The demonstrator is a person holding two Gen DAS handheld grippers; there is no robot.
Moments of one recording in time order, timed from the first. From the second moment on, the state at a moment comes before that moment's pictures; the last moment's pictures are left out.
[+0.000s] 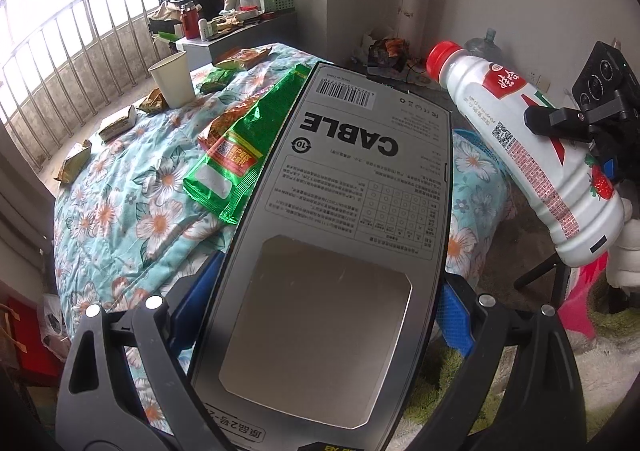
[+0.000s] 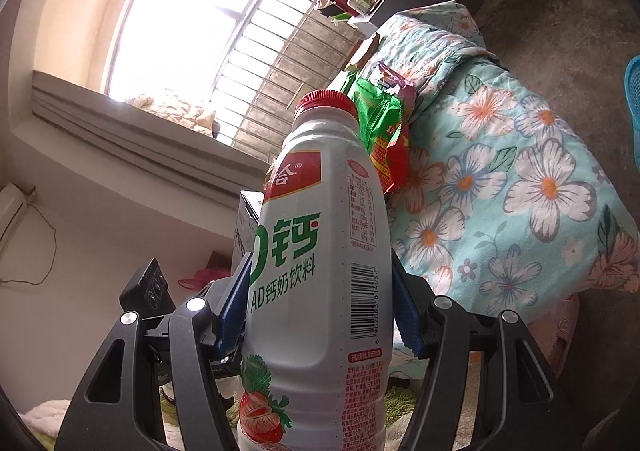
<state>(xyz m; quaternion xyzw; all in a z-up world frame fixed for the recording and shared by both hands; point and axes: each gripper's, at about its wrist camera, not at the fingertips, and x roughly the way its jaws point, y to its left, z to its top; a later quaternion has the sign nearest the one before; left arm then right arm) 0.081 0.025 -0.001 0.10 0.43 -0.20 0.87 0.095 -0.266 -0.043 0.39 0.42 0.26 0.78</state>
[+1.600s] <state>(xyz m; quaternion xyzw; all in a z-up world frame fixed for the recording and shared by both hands) 0.340 -0.460 -0.123 0.04 0.60 -0.43 0.67 0.078 -0.602 -0.249 0.62 0.29 -0.18 0.71</state>
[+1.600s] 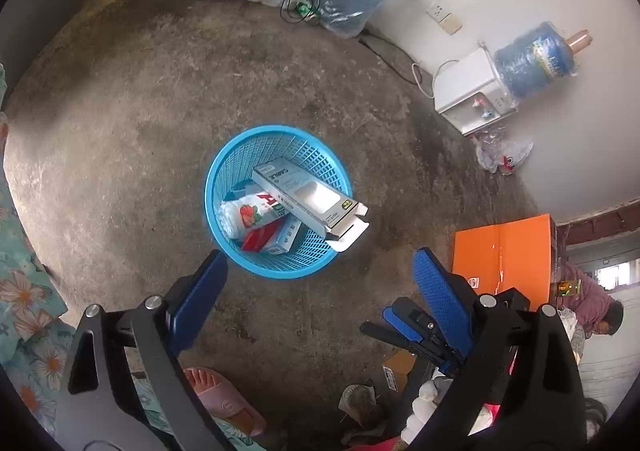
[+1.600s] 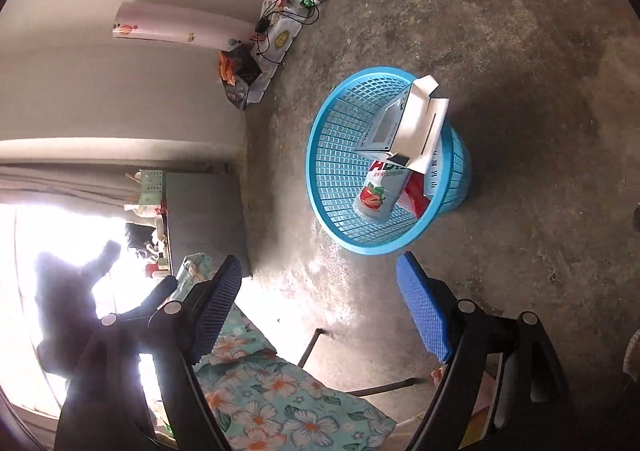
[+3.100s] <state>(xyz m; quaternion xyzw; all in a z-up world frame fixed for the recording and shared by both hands) 0.259 0.121 -0.042 -0.18 0.44 -0.20 0.86 0.169 -0.215 -0.098 0.41 0.48 0.19 0.75</state>
